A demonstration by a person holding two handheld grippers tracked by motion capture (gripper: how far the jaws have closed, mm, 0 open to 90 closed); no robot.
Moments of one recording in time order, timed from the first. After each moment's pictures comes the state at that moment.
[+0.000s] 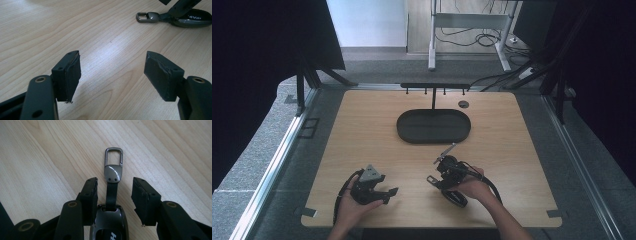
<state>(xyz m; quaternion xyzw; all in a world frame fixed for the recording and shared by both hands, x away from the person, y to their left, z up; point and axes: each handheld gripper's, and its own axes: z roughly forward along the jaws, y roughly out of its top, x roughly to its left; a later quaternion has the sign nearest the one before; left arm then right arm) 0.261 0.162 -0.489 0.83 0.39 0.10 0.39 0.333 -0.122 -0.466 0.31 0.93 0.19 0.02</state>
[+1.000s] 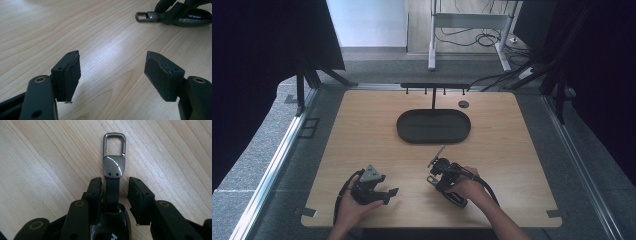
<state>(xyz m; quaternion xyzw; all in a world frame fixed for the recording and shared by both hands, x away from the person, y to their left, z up) 0.261 0.163 -0.490 0.83 0.39 0.10 0.39 0.335 -0.103 -0.479 0.30 0.95 0.11 0.02</state>
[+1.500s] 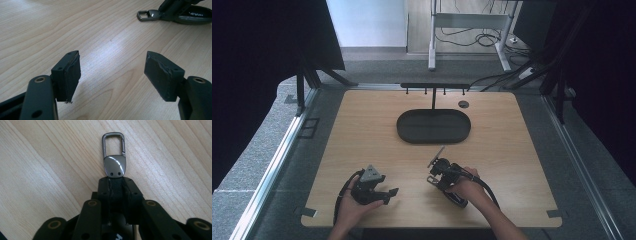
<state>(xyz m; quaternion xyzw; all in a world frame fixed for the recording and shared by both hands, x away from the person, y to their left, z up) 0.261 0.162 -0.491 0.83 0.39 0.10 0.39 0.333 -0.103 -0.479 0.31 0.94 0.11 0.03</state>
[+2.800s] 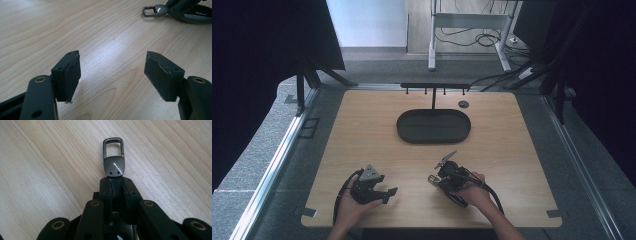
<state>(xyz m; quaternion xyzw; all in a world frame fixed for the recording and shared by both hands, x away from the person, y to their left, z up) 0.263 0.165 -0.492 0.83 0.40 0.10 0.38 0.320 -0.126 -0.479 0.32 0.93 0.20 0.05</state>
